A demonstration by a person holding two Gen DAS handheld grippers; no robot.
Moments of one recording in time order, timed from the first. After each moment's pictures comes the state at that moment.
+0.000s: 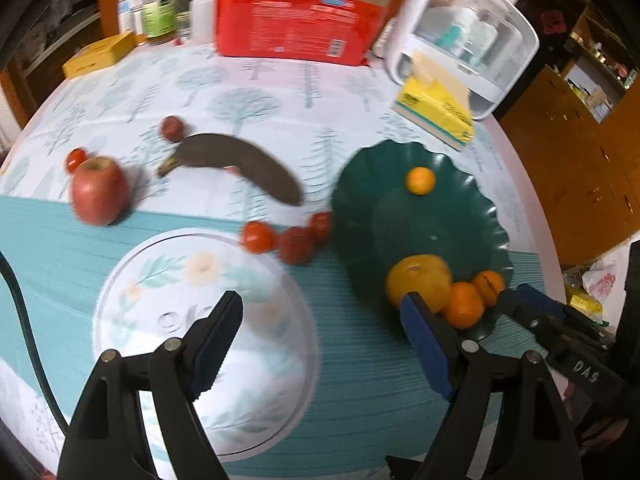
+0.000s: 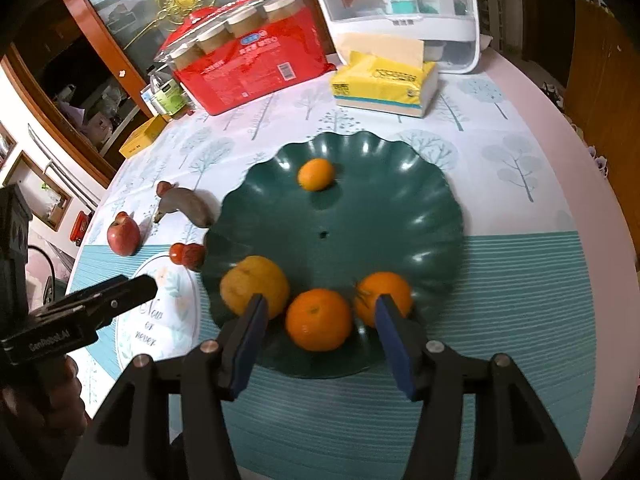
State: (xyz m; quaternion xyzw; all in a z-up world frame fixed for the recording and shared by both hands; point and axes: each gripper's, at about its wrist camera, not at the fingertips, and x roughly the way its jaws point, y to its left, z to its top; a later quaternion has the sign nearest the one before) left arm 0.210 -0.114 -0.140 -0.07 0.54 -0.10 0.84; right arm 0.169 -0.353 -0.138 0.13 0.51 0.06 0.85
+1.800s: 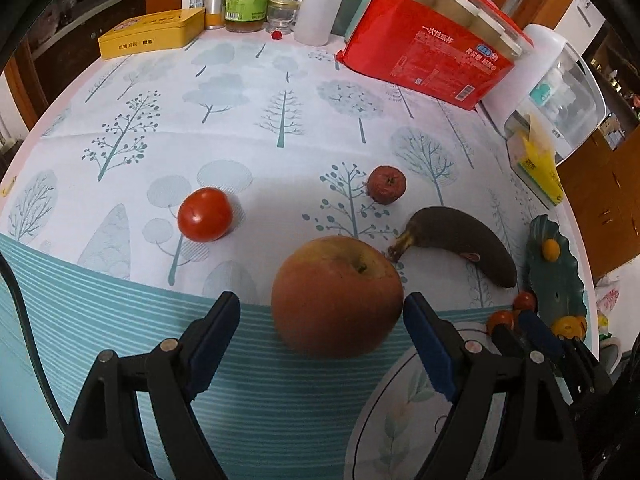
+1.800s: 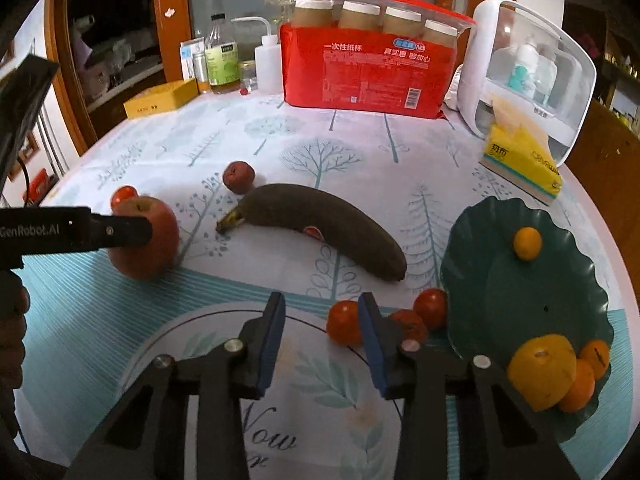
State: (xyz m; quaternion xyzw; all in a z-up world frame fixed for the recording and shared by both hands) left arm 0.322 0.092 -0.191 -0.09 0.53 -0.10 0.84; right arm 0.242 -0.104 -0.181 -0.02 0.44 0.00 0.90
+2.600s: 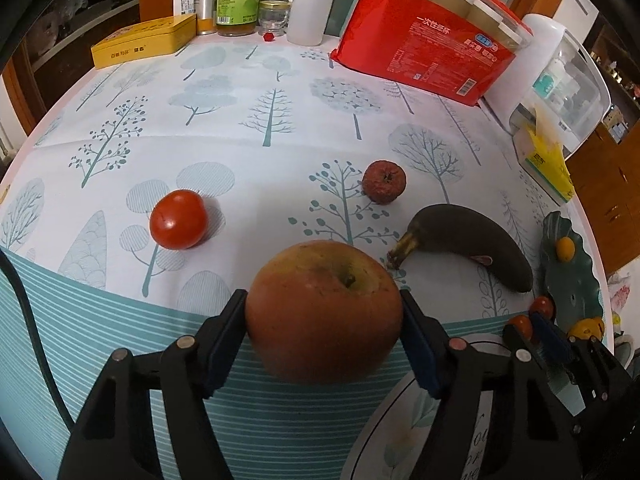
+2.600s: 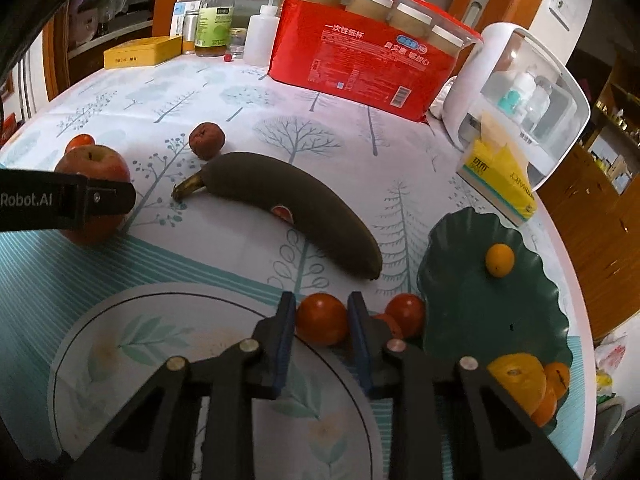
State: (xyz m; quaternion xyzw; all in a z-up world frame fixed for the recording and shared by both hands) left arm 0.326 0.075 -0.207 -0.07 0.52 -0.09 0.85; right arm 0.251 -0.091 -0.200 -0.13 0.46 -0.06 0.88
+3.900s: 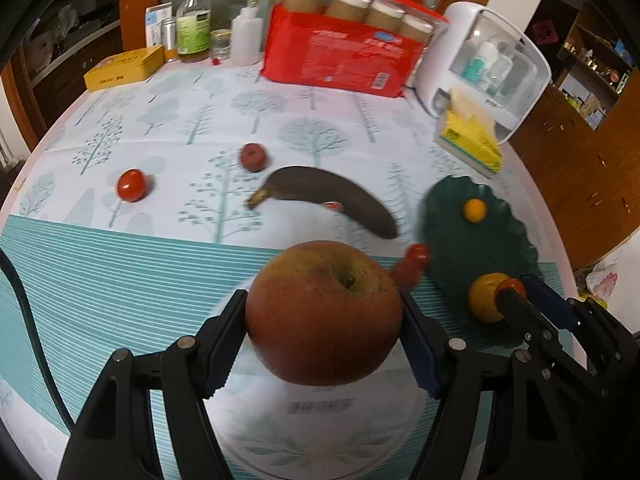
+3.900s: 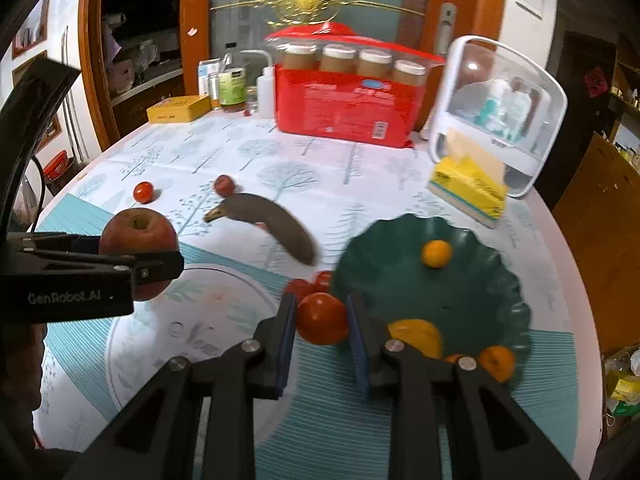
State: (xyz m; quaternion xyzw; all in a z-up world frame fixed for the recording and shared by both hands) left arm 0.227 -0.027 -0.133 -0.06 0.50 -0.11 0.86; right arm 0.171 -0.183 -0.113 -0.06 0.41 0.04 0.91
